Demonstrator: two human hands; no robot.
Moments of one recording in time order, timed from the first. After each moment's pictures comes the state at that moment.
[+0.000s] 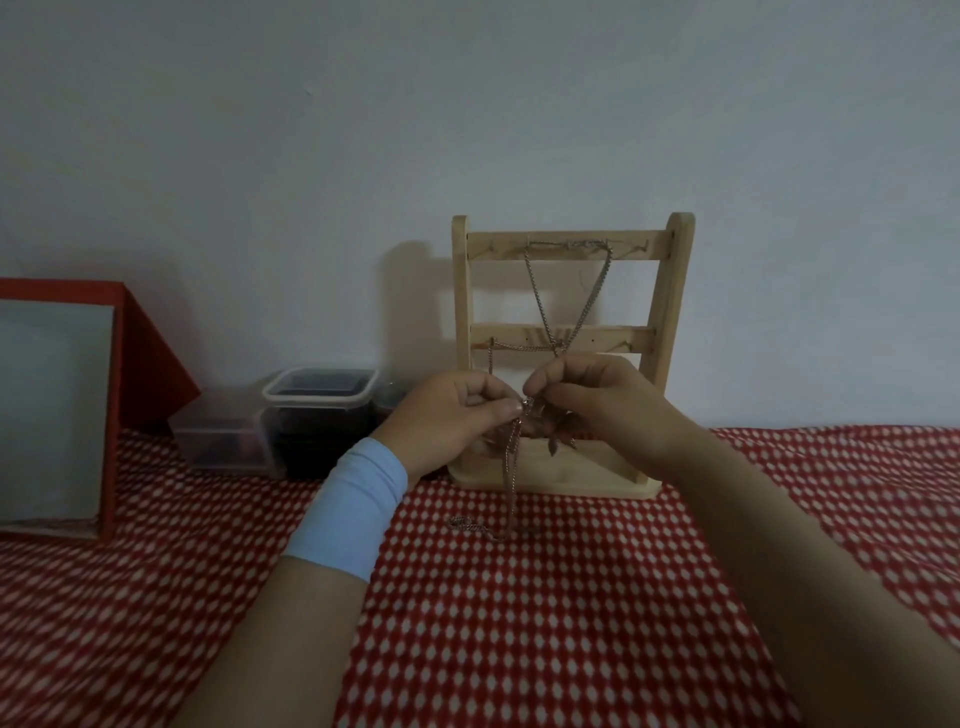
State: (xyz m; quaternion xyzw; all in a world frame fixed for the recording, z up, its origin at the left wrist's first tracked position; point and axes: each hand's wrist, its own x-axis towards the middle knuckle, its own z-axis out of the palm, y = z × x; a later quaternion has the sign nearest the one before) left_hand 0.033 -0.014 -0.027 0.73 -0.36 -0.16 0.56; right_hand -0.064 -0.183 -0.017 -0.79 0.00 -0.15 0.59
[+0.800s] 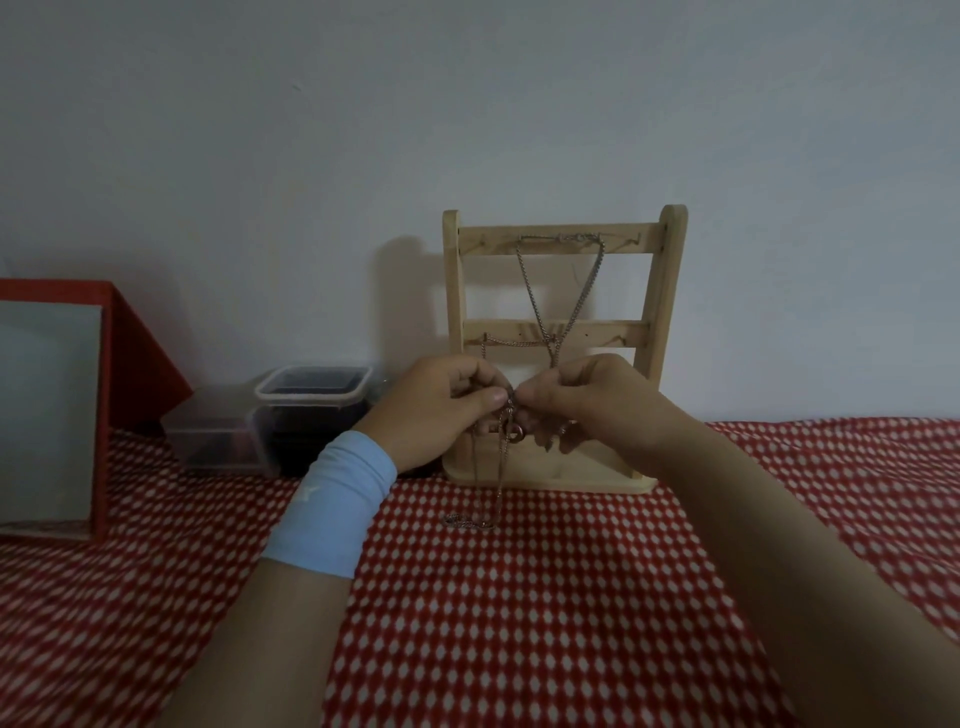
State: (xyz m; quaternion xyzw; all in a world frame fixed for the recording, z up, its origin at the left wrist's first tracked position) left_hand 0.032 -0.009 -0.017 0.76 -0.43 -0.05 0.49; right_hand -0.067 -0.182 -0.015 -0.80 0.03 -0.12 0.58
